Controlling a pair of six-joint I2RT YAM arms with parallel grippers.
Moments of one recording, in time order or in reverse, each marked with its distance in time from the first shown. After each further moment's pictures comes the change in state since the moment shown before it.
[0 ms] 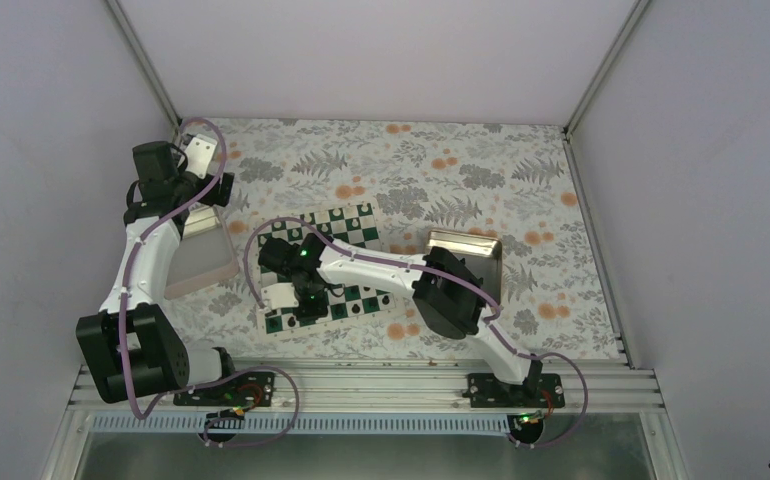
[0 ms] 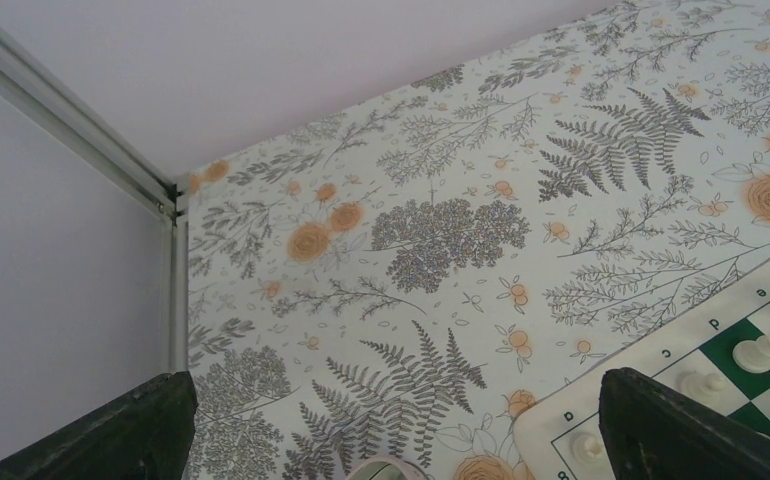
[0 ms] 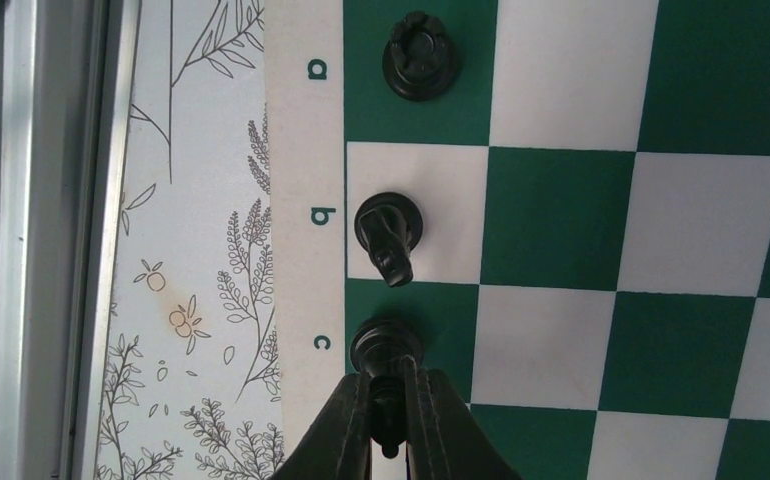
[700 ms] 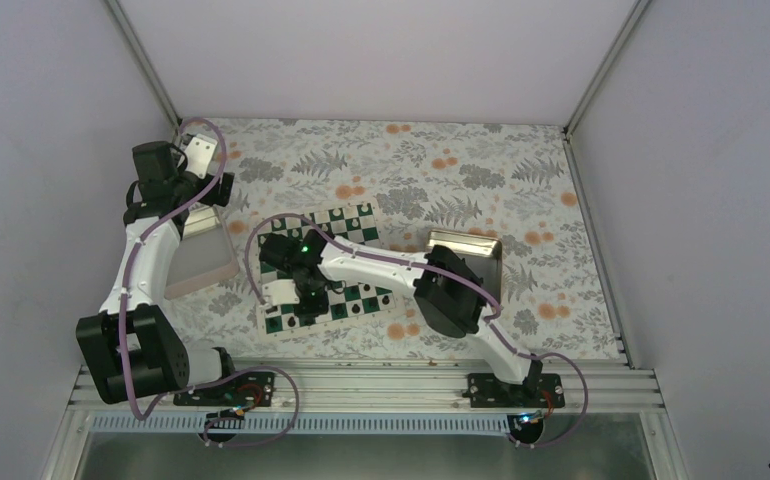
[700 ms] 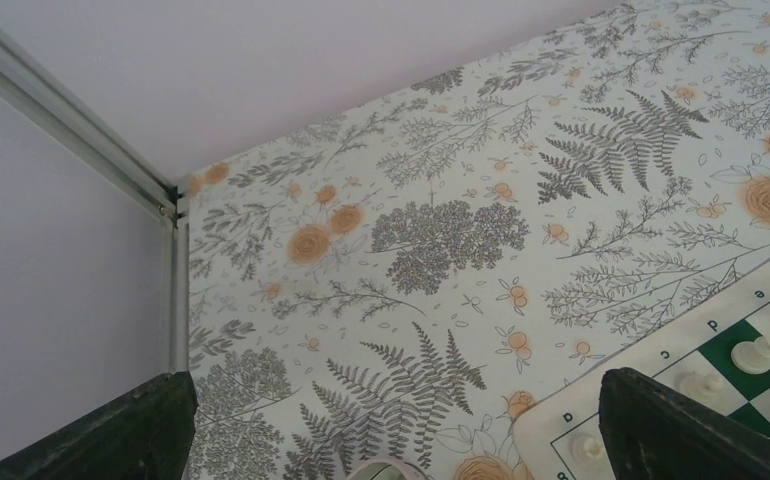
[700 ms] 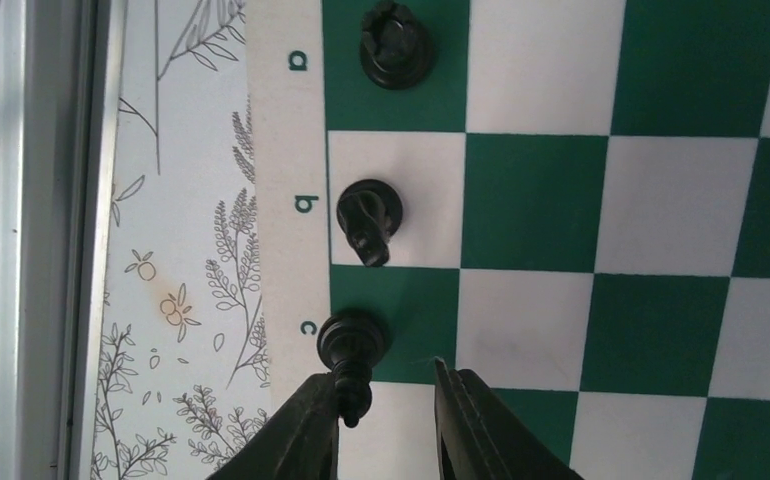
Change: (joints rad) left arm 0.000 -0.002 0.000 0.000 0.002 0.000; right arm -0.016 -0.001 0.014 -0.014 0.000 0.002
